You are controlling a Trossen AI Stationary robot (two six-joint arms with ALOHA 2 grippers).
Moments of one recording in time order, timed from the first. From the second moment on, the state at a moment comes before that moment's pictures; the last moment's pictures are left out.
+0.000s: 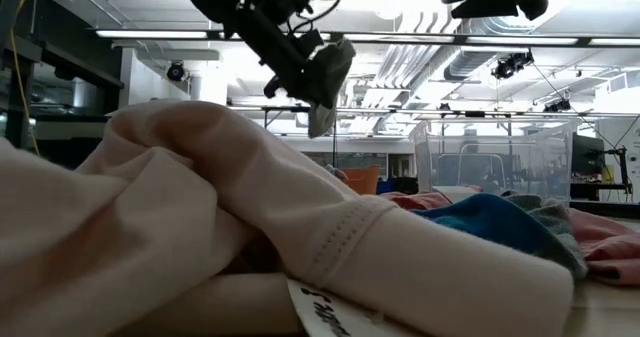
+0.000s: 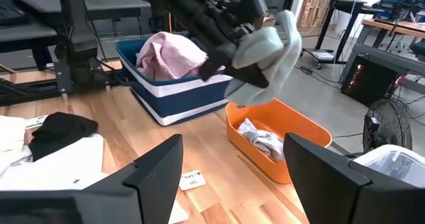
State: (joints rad) left arm 0.39 1.69 1.29 -0.11 -0.22 -0.16; right arm 0.44 0.97 0.70 -0.13 1.01 0.30
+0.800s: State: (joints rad) left arm 0.49 2.07 1.73 -0.60 -0.40 -0.02; right arm 0.44 0.97 0.70 -0.15 1.01 0.30
